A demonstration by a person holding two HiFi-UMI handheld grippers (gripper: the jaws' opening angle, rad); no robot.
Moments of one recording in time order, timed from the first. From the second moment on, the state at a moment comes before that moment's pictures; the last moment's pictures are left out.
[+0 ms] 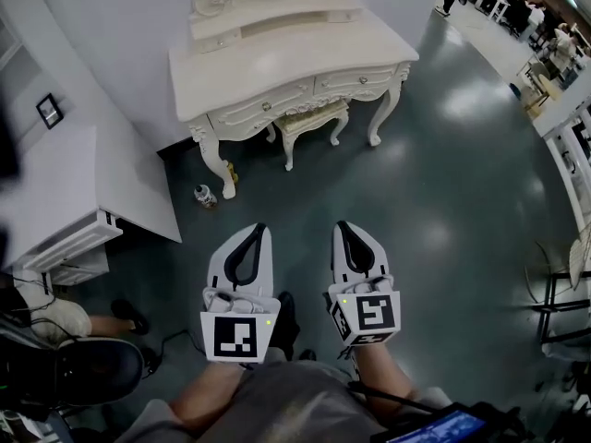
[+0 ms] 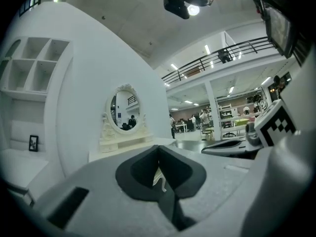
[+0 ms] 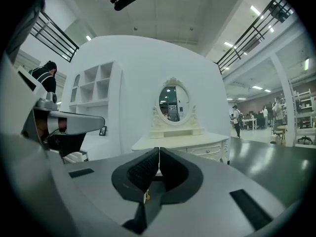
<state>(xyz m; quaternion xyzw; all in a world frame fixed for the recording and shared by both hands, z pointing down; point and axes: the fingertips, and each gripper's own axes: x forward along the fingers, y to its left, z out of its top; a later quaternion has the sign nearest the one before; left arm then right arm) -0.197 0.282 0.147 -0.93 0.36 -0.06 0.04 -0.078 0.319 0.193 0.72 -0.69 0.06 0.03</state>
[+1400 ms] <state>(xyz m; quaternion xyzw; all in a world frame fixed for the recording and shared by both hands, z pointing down) -0.048 0.077 0.151 -0.93 0.36 -0.07 0.03 0.060 0.124 0.190 0.73 -0.68 0.07 0.02</state>
